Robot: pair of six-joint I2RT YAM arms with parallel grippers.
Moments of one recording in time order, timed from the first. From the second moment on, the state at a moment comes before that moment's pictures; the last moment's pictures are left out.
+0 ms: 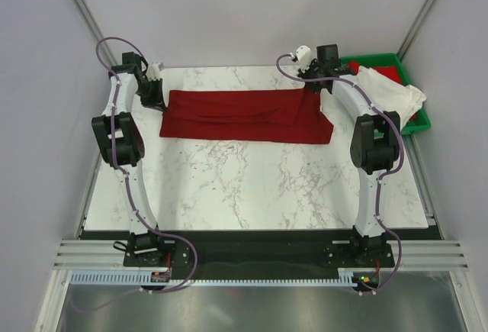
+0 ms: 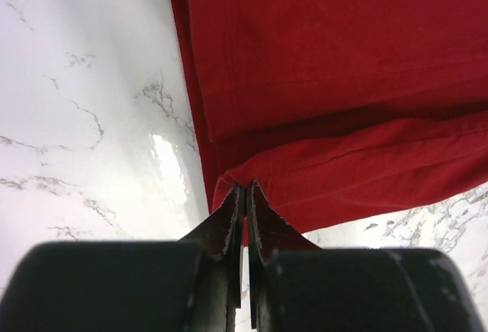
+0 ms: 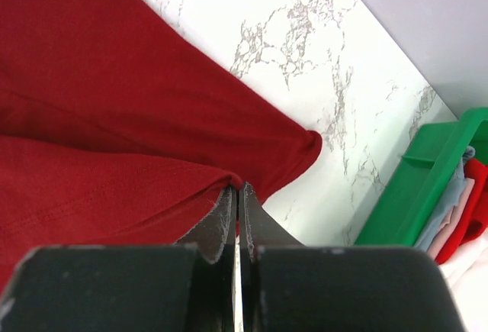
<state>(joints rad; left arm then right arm) 0.17 2.36 2.18 -1.02 0.36 0.20 0.16 2.20 1.94 -0.48 -0.14 -0.59</state>
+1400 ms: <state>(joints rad) 0.10 2.29 1.94 -0.93 0.30 0.20 0.28 2.20 1.79 -0.72 -0.33 -0.61</state>
